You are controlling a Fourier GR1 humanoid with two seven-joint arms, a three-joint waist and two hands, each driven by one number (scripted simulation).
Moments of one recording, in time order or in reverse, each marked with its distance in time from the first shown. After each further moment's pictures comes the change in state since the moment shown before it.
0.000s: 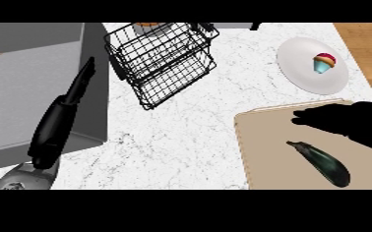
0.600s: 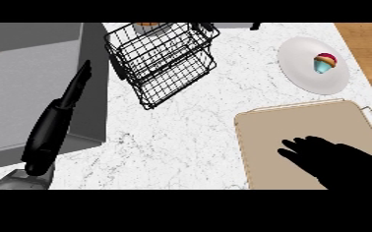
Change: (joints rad) left arm 0.038 -0.010 0.030 -0.038 -0.024 -0.036 0.014; right arm 0.220 0.105 0.138 -0.224 0.313 -0.089 0.210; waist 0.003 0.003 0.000
